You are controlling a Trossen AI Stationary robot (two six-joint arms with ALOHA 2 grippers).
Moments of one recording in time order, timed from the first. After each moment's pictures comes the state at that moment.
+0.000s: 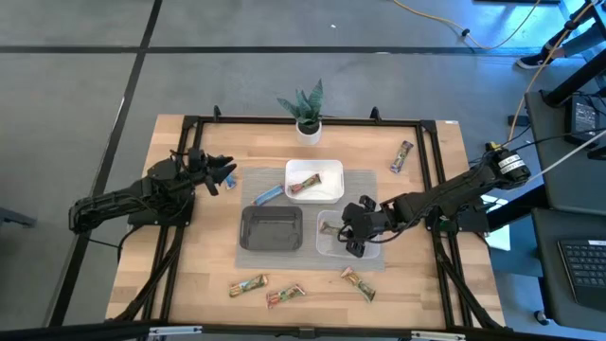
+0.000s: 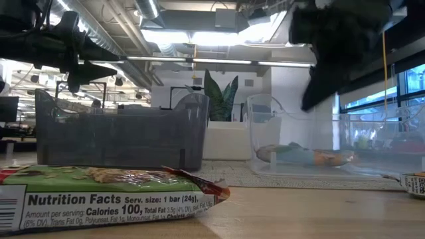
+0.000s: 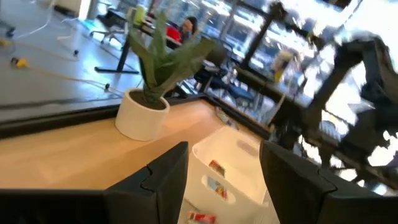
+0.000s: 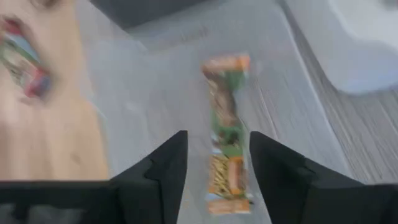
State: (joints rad) left arm 0.32 0.01 0.08 -0.08 -0.17 -0.51; right arm 0.34 1.45 0.88 -0.40 0.24 0.66
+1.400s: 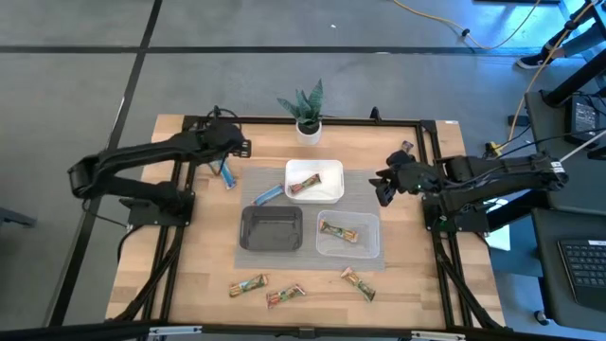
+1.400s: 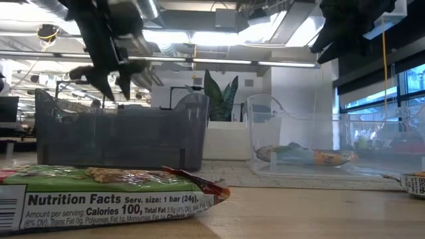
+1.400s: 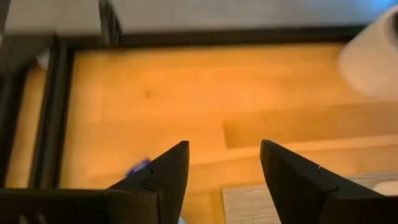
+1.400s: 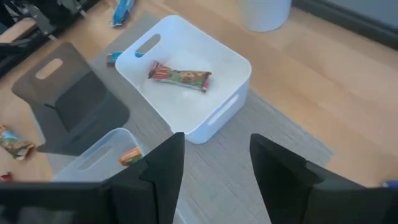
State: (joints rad) left arm 0.49 1.13 0.79 -0.73 -0.49 -0.93; right arm 0.10 0.92 0.86 -0.75 0.42 0.76
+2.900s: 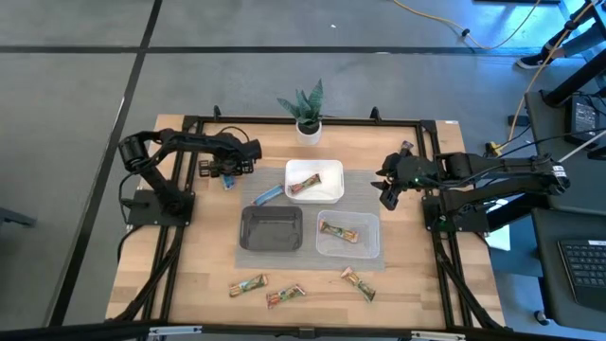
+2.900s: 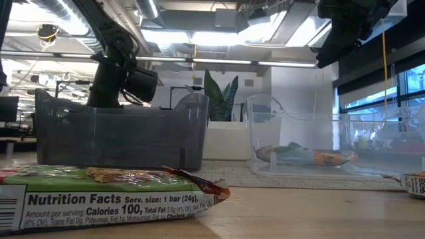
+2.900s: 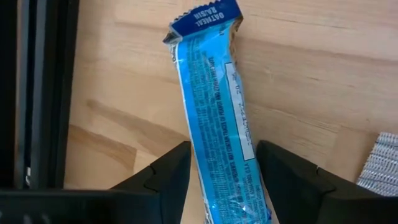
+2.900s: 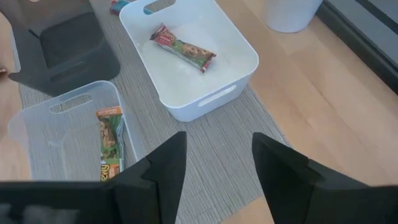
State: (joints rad) left arm 0.53 1.65 0.79 -0.89 -0.25 -1.29; right arm 0.02 0.91 0.86 -0.78 0.29 0.41
